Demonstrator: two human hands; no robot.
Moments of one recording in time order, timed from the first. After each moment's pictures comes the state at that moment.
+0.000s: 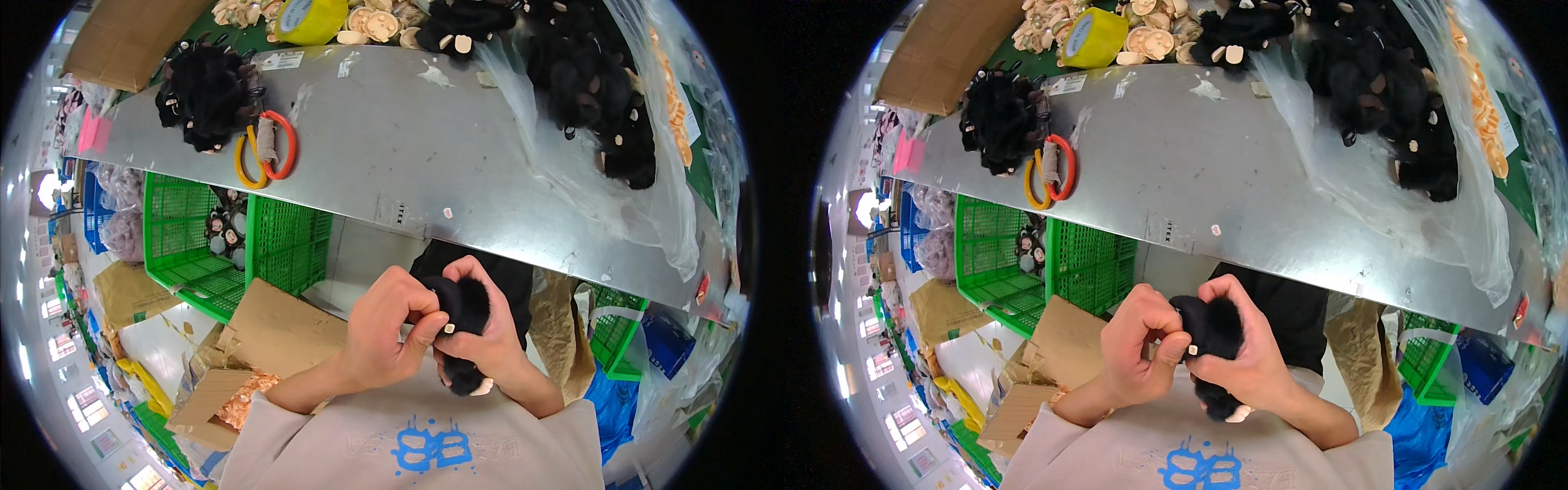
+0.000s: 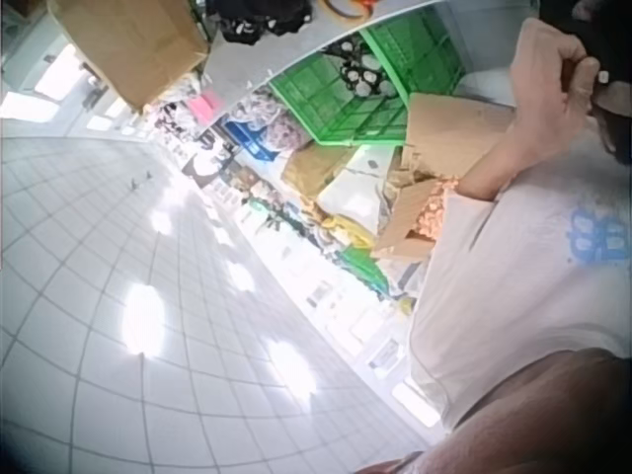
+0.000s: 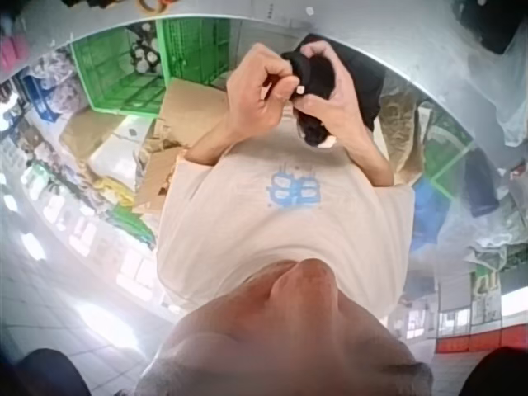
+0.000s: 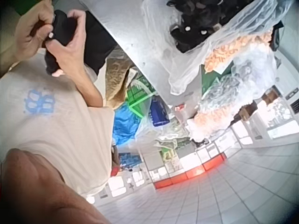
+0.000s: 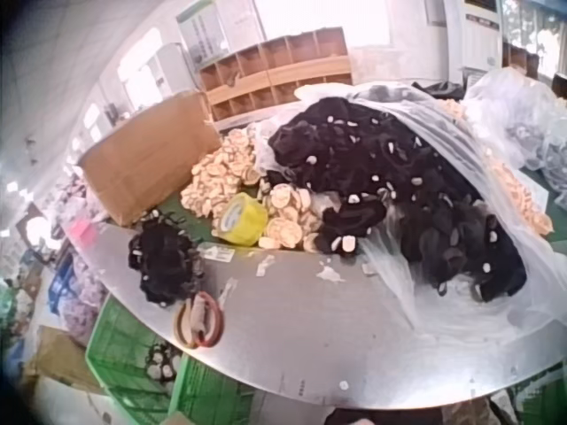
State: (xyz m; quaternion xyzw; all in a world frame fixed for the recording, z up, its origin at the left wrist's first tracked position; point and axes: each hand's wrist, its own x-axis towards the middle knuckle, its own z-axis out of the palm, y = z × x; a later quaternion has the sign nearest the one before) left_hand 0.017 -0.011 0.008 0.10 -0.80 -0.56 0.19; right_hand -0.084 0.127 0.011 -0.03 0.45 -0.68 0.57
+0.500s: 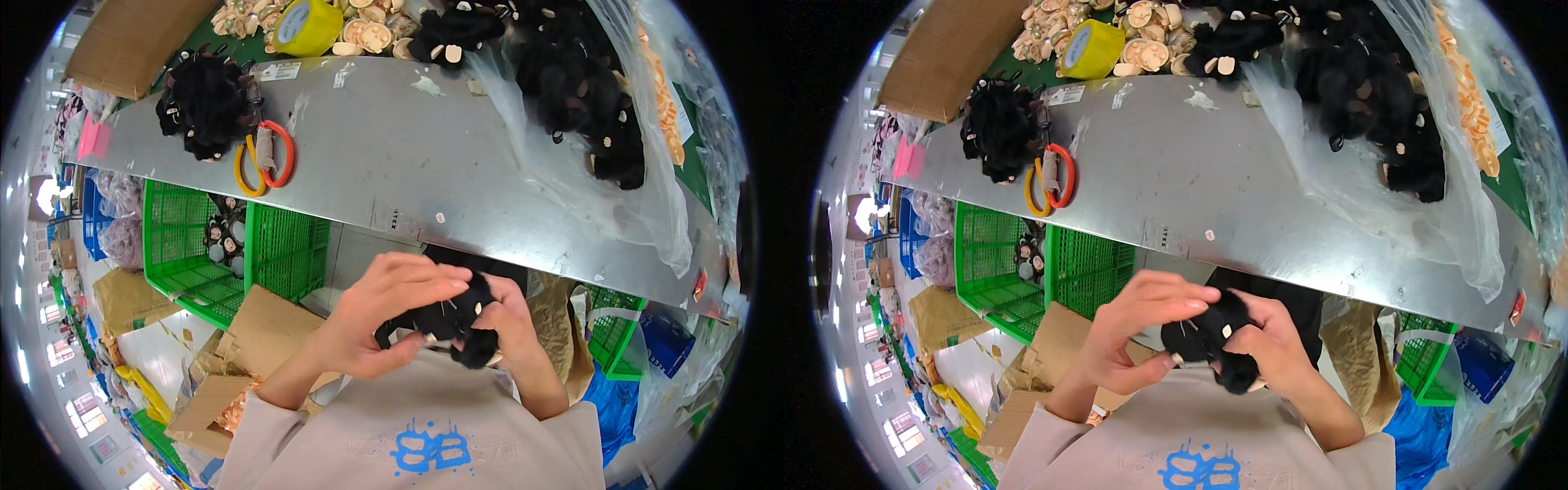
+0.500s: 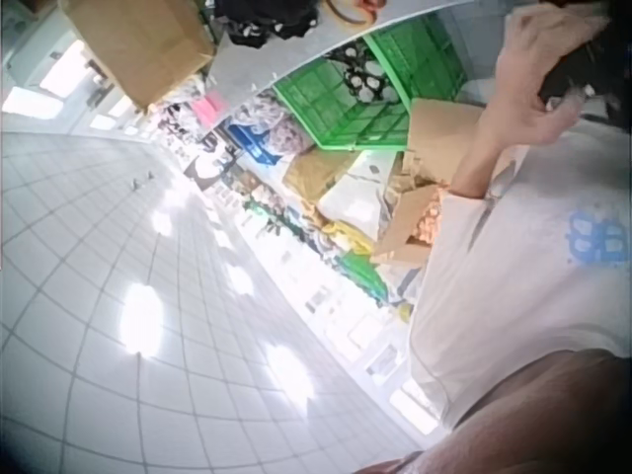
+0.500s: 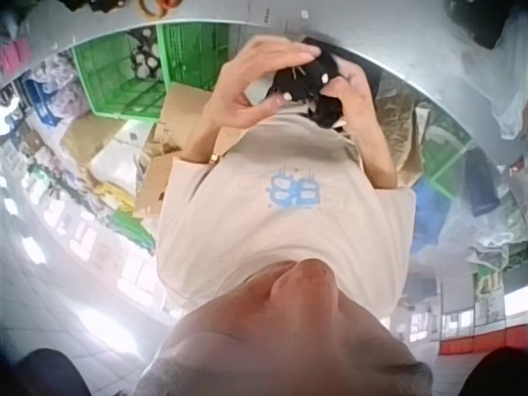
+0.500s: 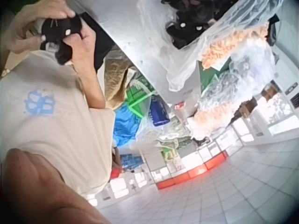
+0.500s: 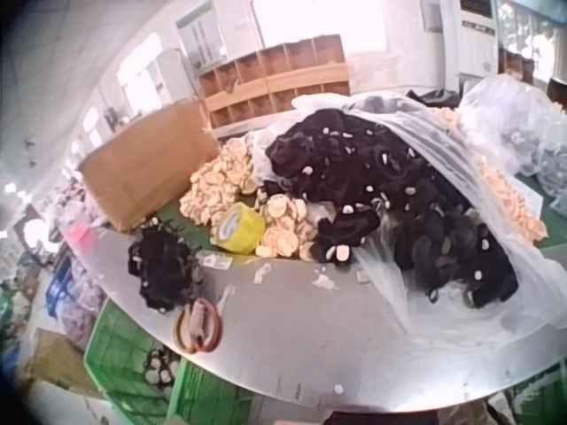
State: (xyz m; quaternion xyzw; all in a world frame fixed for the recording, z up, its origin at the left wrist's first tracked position) left_hand 0.003 -0.054 0.020 -0.08 -0.80 -0.58 0.08; right_hand -0.101 0.146 -0.006 -0.02 0.43 -0.69 0.58
